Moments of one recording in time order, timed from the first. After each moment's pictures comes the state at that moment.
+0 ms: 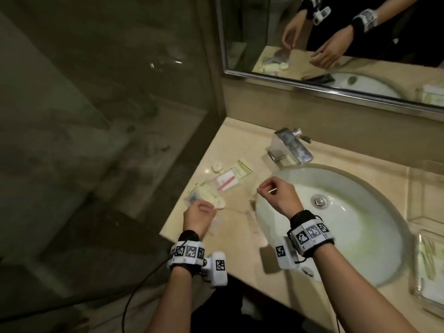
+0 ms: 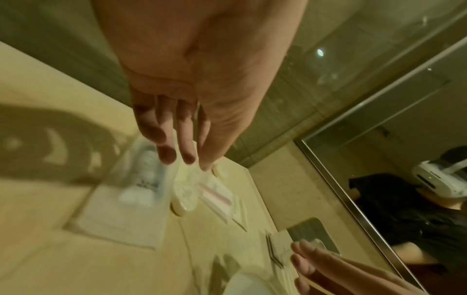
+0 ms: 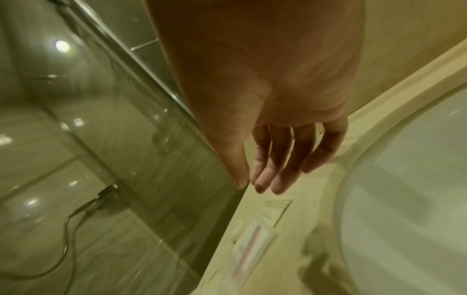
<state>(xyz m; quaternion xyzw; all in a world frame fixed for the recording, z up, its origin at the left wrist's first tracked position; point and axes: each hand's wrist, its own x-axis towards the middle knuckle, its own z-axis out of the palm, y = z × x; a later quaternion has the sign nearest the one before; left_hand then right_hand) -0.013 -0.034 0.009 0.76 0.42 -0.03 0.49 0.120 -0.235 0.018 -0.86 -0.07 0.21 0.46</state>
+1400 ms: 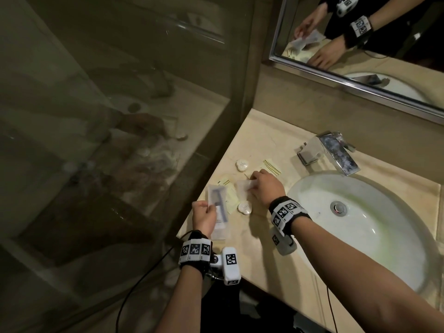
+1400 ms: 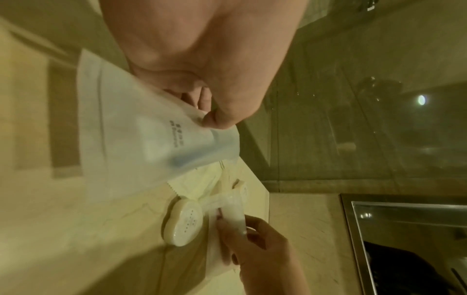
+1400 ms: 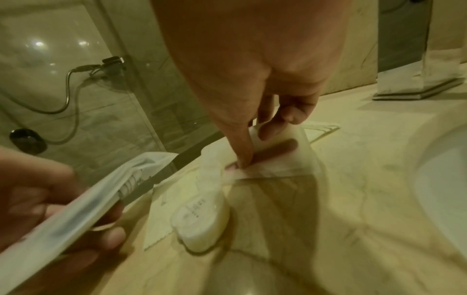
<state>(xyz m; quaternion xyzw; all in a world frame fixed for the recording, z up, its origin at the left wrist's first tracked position) -0.011 0.039 -0.044 0.58 0.54 -0.03 0.62 0.140 -0.095 -0.031 -0.94 -0.24 0.20 0.16</state>
